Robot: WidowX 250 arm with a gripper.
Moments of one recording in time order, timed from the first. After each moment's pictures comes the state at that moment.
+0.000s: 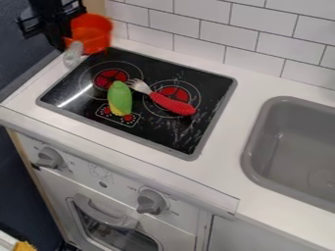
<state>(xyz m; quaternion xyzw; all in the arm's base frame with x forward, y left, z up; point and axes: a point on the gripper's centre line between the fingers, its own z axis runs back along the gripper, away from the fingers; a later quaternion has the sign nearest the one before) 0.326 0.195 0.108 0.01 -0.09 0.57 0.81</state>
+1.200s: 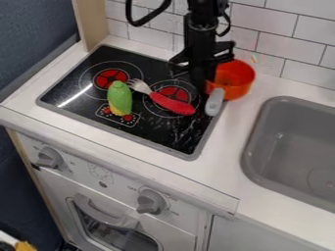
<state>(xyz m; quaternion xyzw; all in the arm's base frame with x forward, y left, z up) 0.409 0.005 0.033 -0.02 -0.05 0.43 0.90</state>
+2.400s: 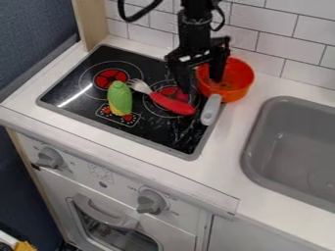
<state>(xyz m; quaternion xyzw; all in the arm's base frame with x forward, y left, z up) 0.401 0.007 0.054 -0.05 -0.03 0.43 0.90</state>
